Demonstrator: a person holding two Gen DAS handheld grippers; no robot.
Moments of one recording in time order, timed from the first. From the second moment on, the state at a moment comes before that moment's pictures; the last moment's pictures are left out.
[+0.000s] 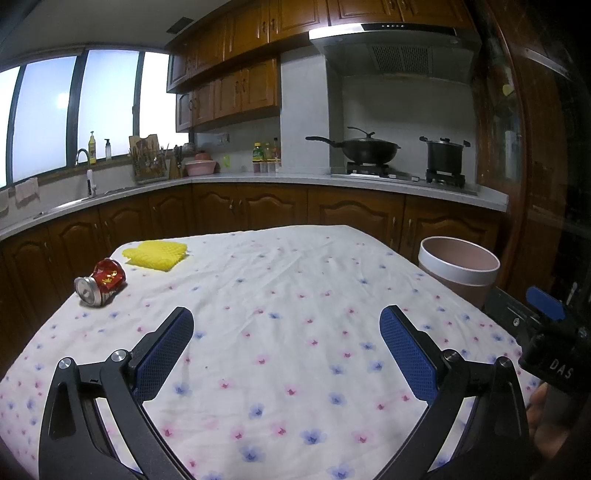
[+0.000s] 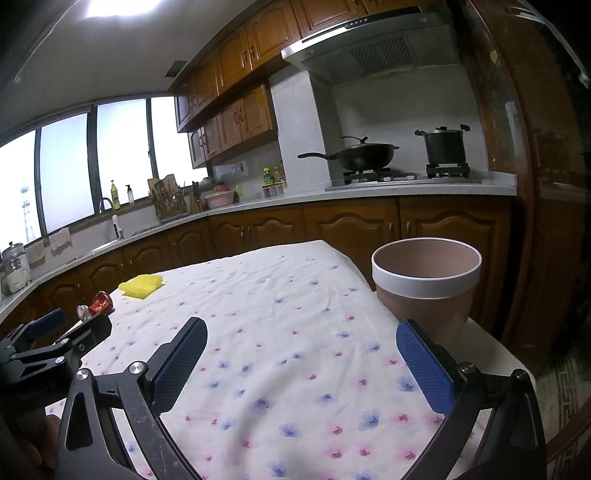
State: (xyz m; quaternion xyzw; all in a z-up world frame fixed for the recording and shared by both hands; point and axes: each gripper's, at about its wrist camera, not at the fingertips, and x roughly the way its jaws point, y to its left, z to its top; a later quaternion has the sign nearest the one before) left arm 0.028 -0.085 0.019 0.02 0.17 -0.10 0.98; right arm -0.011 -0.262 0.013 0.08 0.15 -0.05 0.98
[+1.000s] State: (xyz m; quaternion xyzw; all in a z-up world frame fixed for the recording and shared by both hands) left arm 0.034 -0.088 0.013 0.03 0.18 -0.10 0.98; right arm -0.009 -0.257 0.012 0.08 0.15 -0.05 0.98
